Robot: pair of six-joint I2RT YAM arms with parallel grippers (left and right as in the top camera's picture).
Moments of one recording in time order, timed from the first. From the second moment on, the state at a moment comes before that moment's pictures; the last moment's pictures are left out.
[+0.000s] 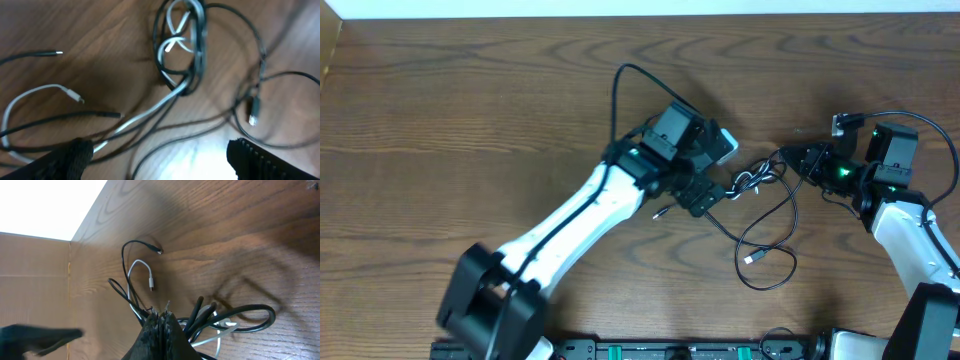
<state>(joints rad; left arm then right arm) -0.68 1.71 1.28 -0.61 0.30 0.19 -0.19 1.46 0.73 -0.11 -0.78 0.54</state>
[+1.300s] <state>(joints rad) -0.83 1.92 1.28 -0.36 0.25 0.12 -0.19 1.46 0.73 -0.11 -0.78 0.54</state>
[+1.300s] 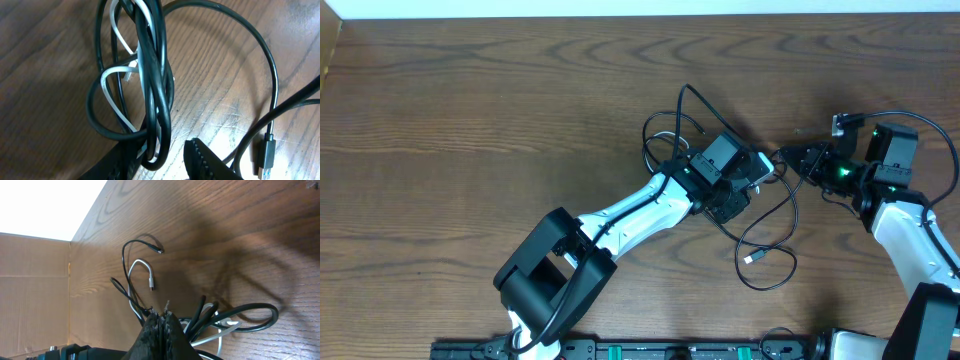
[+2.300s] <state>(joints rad) -0.76 1.69 1.28 -0.34 0.25 0.06 -0.19 1.46 0.73 -0.06 -0.84 0.54</state>
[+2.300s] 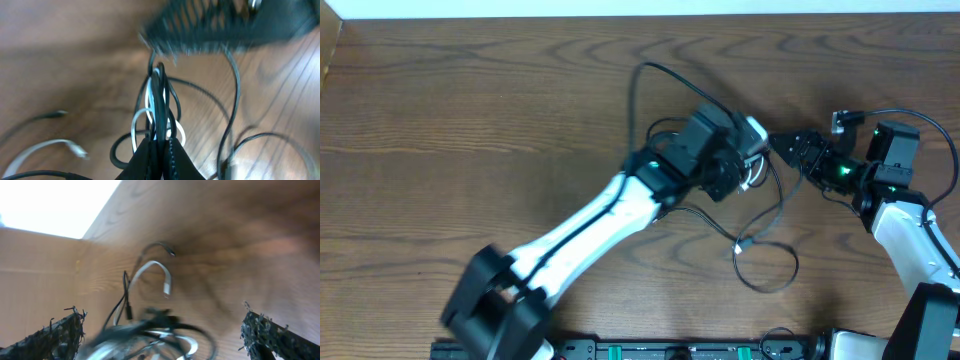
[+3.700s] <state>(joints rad) -0.77 1.45 1.27 -0.22 0.16 -0.14 0.08 1.46 0.73 0.41 -0.92 0.96</state>
